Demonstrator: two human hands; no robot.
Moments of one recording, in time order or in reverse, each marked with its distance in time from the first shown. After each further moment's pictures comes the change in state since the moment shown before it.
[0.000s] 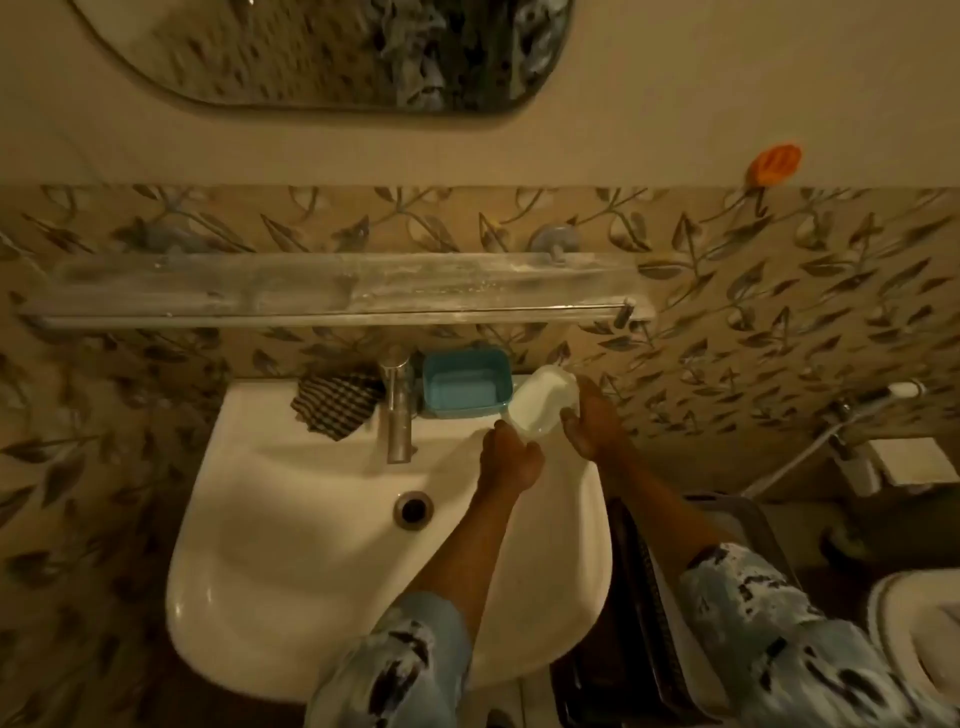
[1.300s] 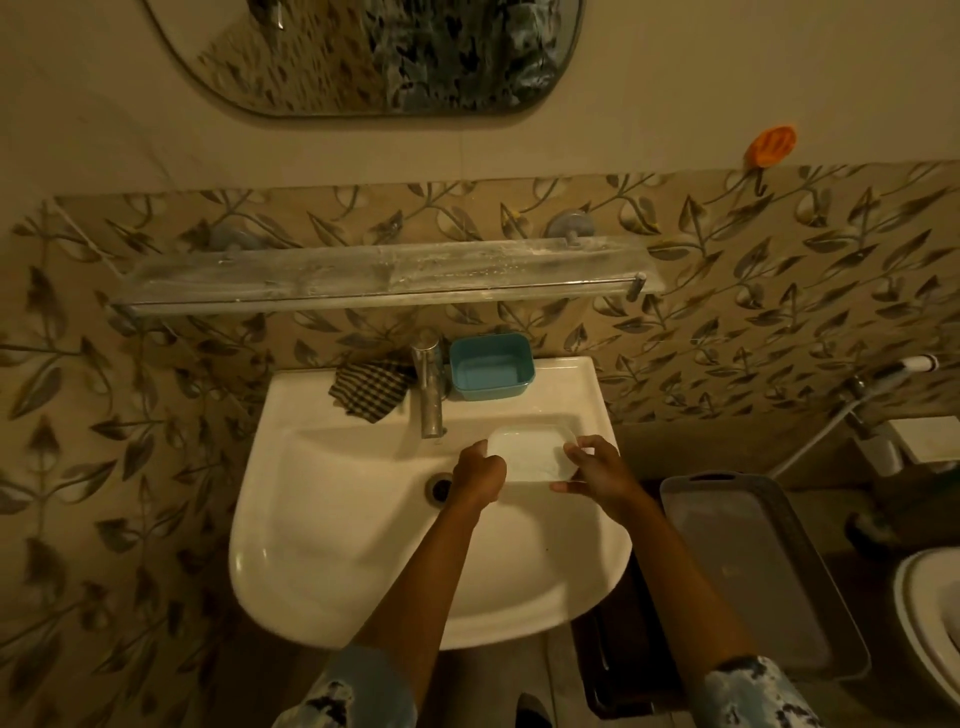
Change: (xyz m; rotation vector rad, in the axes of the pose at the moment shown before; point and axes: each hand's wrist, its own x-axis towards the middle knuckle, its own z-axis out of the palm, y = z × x) left_hand -0.045 -0.054 -0.058 -0.250 -0.077 -0.232; right_hand -0.086 -0.016 0.046 0.865 -0.044 0.571
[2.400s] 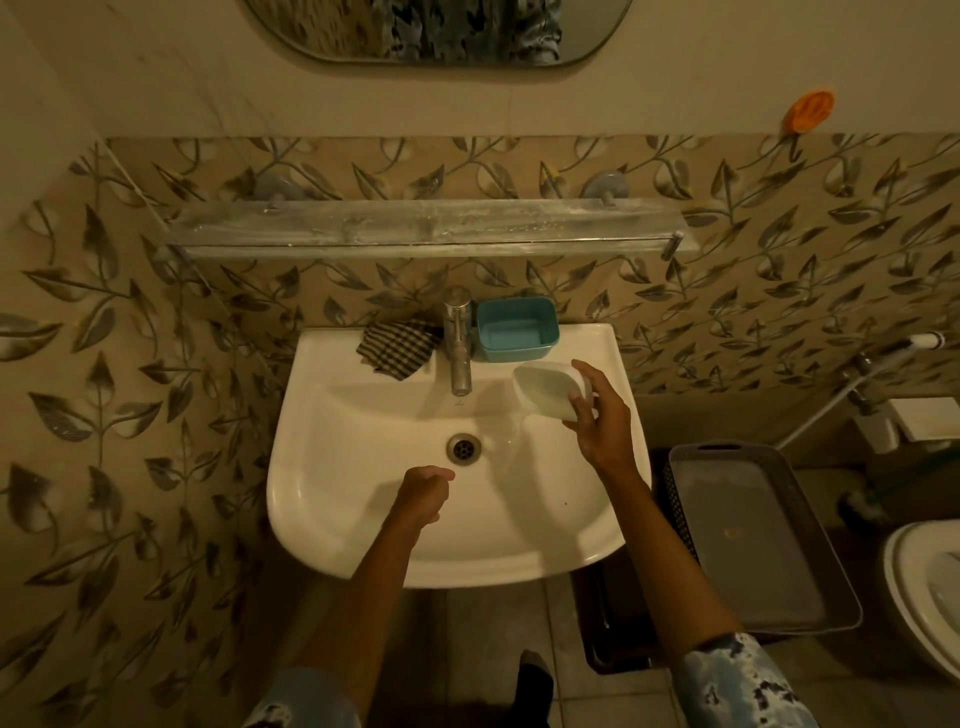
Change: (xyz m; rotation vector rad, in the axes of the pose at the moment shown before) left_hand -0.026 -0.096 -0.089 -0.008 -0.021 -0.100; right_hand -0.034 0.005 0.044 -0.300 0.202 -0.712
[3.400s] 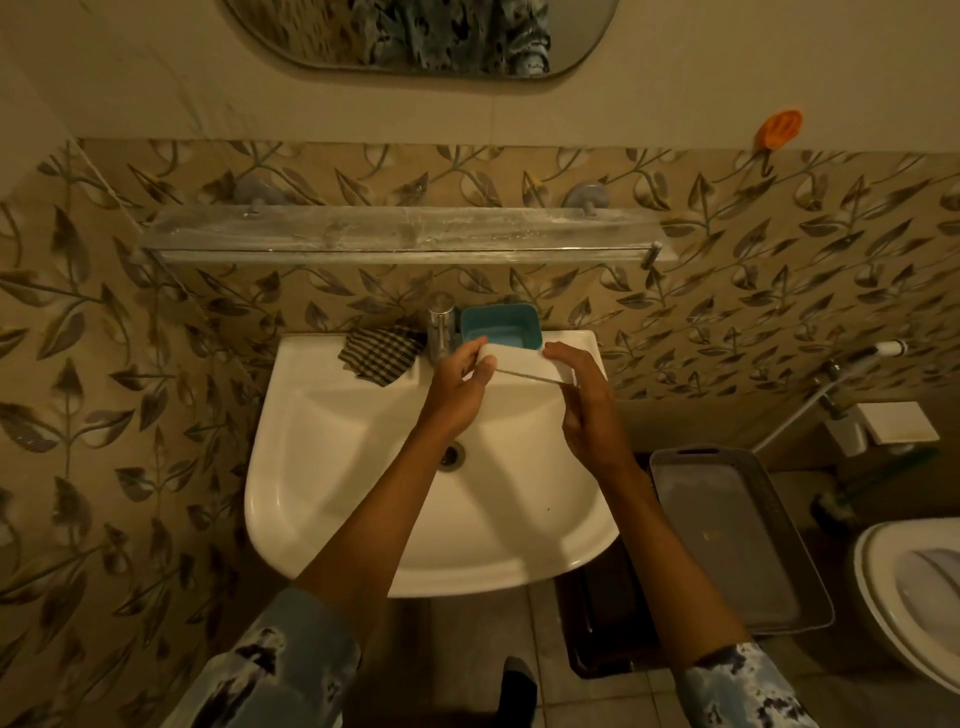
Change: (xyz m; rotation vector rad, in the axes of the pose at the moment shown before) left_hand -0.008 0.119 0.023 -0.058 0.005 0.650; right_hand 0.006 -0.049 -0.019 -0.177 -0.129 -0.481
